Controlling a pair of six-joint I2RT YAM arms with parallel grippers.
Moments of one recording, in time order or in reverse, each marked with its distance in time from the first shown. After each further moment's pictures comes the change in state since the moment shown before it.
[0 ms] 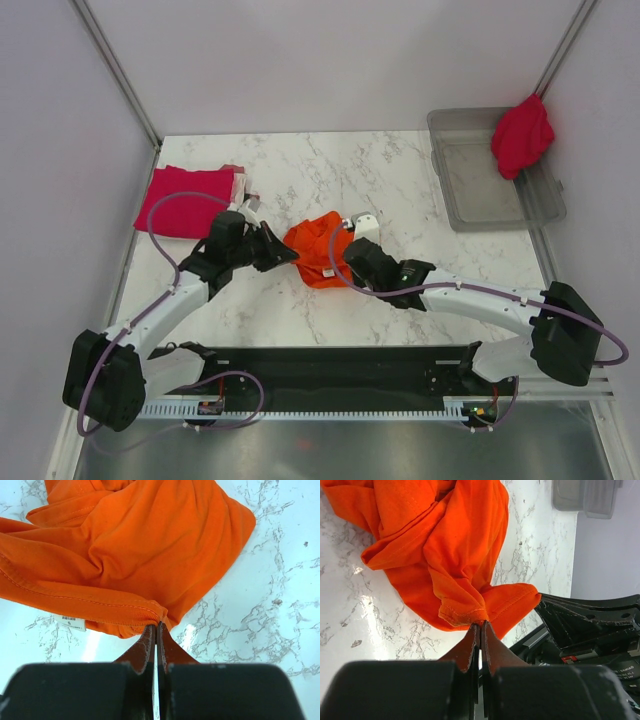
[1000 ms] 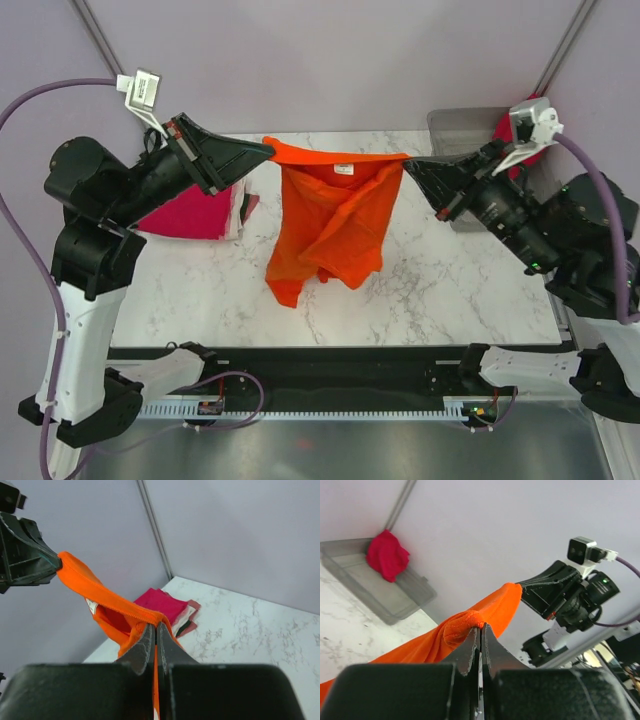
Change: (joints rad) left arm -0.013 -0.014 1.153 -0.347 0.166 0.040; right arm 0.000 -0.292 0.933 -0.294 -0.182 -0.238
